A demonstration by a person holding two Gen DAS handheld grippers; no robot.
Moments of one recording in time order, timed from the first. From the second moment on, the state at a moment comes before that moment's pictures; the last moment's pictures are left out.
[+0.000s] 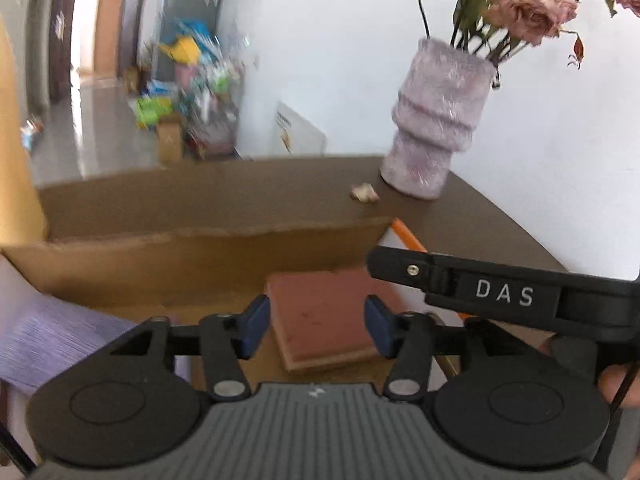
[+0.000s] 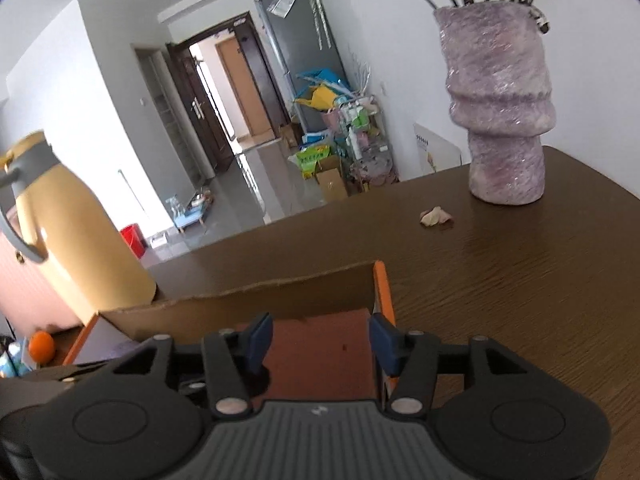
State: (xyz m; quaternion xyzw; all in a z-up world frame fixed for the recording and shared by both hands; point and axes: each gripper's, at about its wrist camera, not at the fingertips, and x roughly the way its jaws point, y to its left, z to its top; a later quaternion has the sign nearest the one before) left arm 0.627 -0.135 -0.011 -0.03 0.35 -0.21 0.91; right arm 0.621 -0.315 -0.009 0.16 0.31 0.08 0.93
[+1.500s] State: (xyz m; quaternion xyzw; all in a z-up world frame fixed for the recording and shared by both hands) left arm 0.257 0.116 -0.030 -0.12 0.24 -0.07 0.96; right arm 0.262 -0.152 -0.013 0.02 0.27 0.24 0.93
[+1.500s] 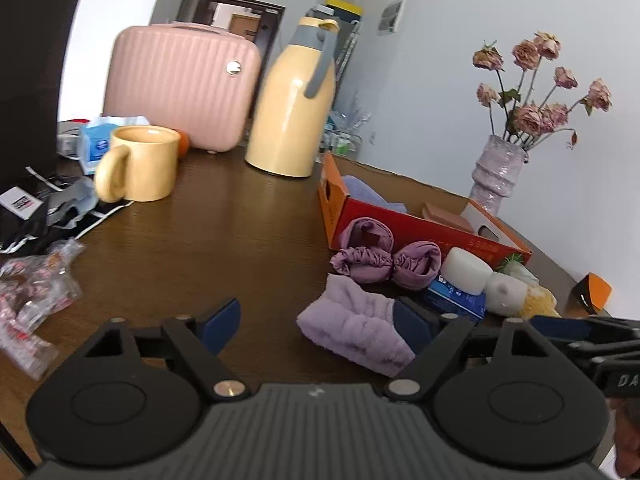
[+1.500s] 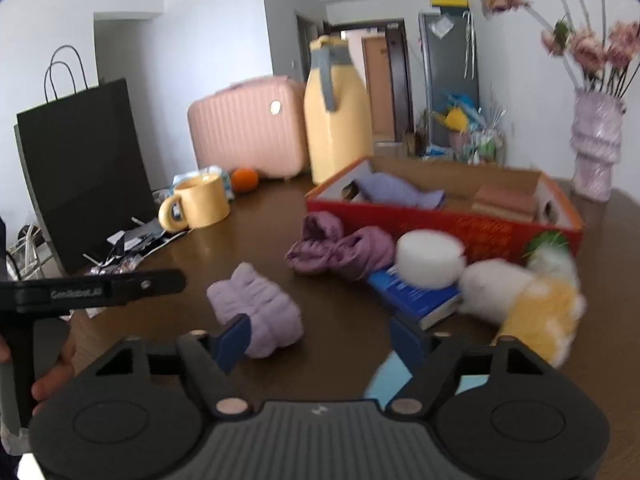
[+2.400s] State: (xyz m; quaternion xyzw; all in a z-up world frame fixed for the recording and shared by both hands) left arm 0.328 0.114 -0.059 -0.21 0.33 -0.16 0.91; right arm 0.338 -0.118 -0.068 0.17 0.32 0.27 0.90
